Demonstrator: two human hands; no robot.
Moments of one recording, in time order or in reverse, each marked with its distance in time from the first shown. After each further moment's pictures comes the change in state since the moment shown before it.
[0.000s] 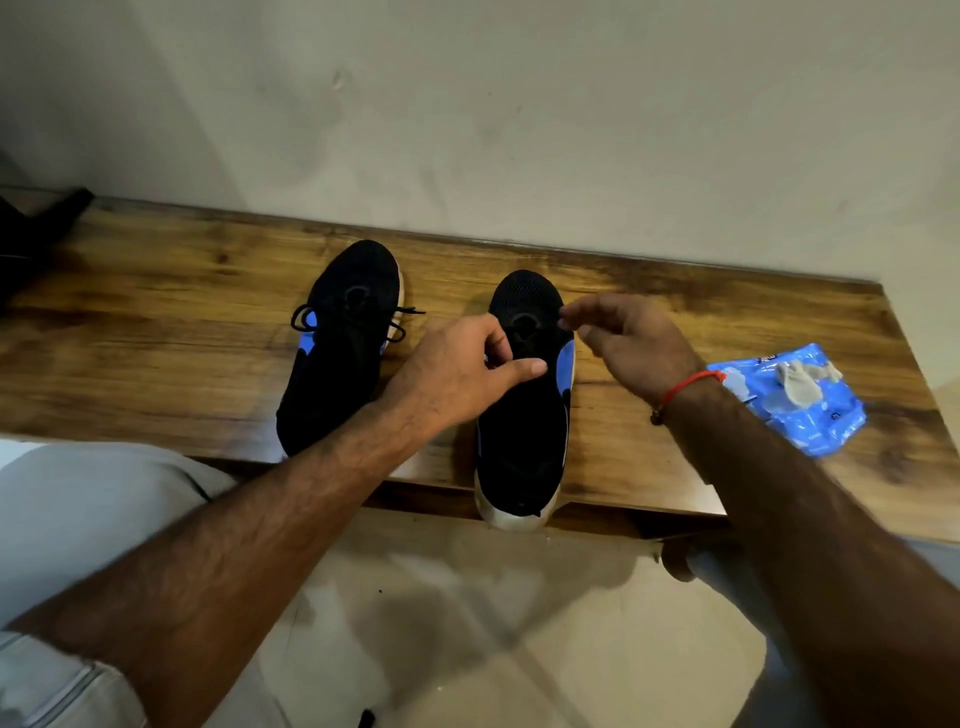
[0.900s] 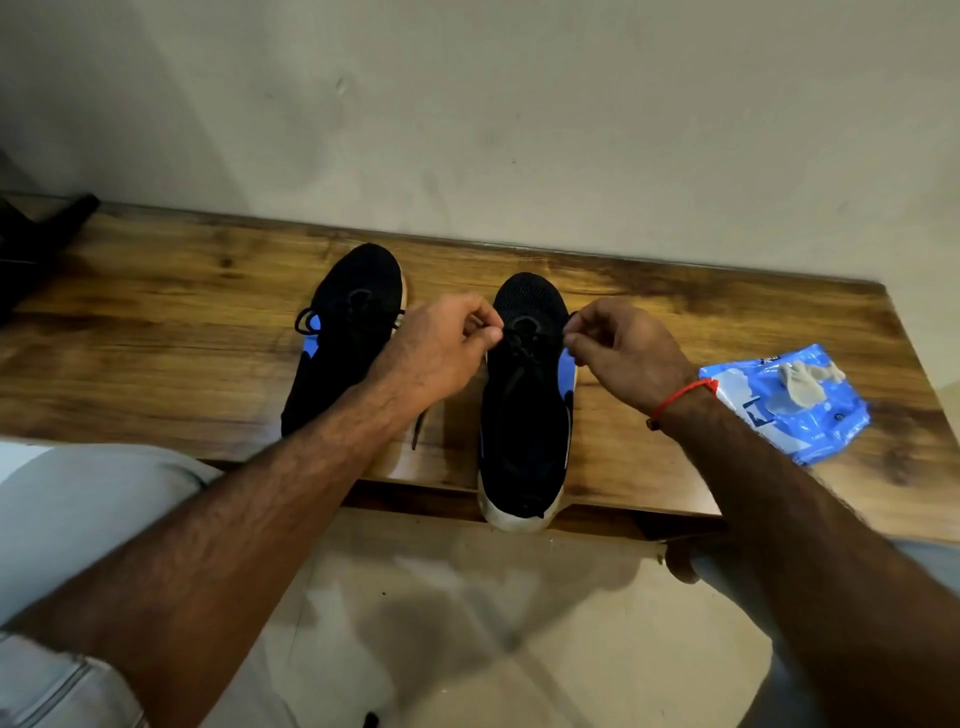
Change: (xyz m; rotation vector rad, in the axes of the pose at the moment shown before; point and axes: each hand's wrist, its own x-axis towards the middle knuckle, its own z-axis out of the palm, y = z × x) left_hand 0.011 -0.007 -0.020 -0.021 0.068 0.003; right_hand -0.003 0.005 0.005 -0.191 0.075 -0.099
